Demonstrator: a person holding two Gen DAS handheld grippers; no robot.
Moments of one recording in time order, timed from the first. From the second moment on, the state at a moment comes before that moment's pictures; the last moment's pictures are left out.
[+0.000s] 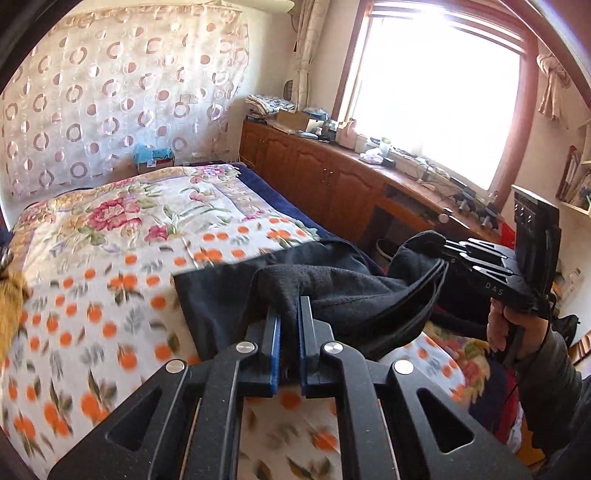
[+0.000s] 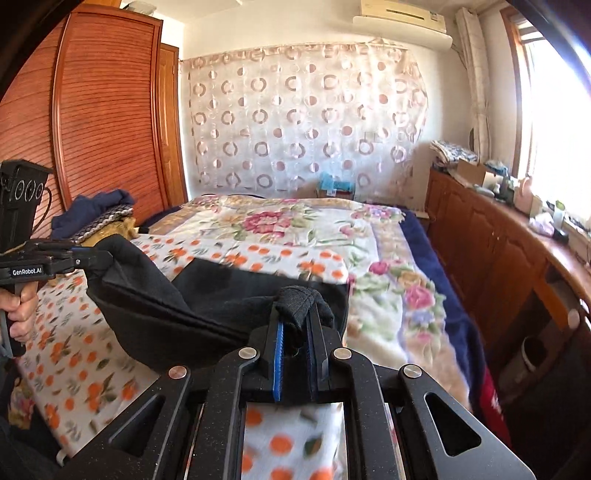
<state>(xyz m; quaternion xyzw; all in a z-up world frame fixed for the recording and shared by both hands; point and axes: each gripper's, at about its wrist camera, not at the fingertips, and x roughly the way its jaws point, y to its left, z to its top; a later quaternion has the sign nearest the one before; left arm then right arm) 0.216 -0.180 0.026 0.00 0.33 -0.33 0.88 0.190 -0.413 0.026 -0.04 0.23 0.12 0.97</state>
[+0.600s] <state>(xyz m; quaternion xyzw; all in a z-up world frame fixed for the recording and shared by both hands) 0.324 -0.171 -0.010 0.02 0.37 -0.26 0.89 0.330 -0.391 -0.014 -0.07 0.29 0.13 0.95</state>
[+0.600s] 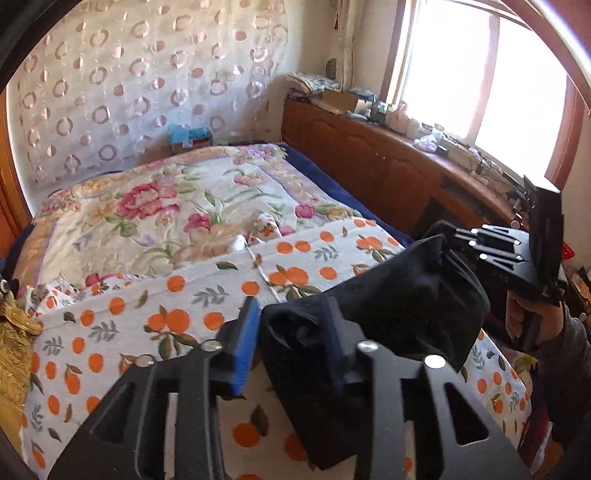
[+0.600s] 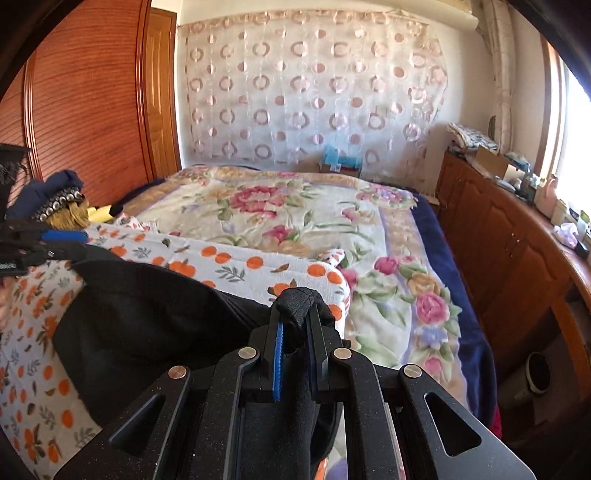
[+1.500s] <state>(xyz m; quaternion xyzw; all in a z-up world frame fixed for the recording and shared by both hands) 0.335 -0.191 -0.068 0.04 0.45 -0.25 0.86 0.340 -0.397 -0.020 0.05 0.37 0.13 0.92</state>
